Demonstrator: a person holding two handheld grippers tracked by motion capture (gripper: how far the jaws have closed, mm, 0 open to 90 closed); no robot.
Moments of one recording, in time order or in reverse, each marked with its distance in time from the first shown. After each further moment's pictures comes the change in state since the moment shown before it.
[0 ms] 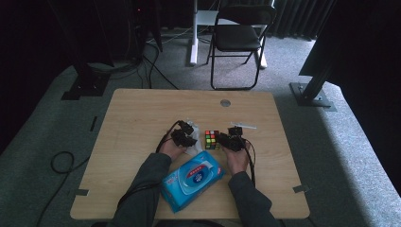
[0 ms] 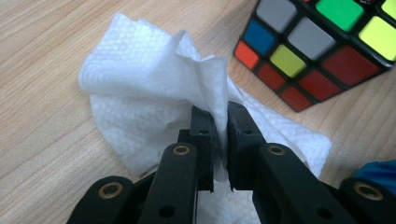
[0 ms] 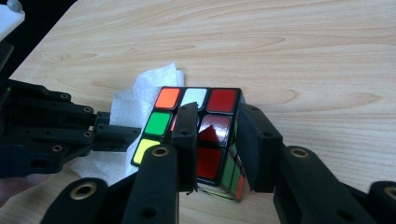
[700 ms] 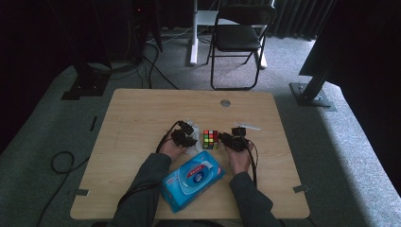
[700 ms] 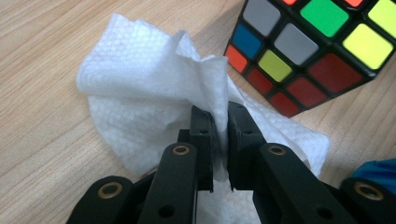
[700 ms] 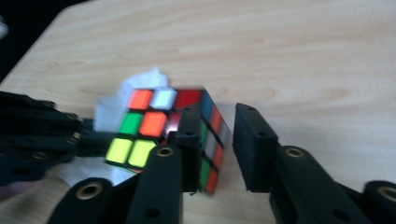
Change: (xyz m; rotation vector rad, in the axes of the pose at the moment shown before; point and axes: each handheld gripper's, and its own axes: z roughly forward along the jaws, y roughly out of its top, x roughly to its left) left arm 0.000 -0.001 0.001 -0.001 -0.004 -0.001; right arm -0.007 0.000 -0.006 -0.029 -0.021 0.034
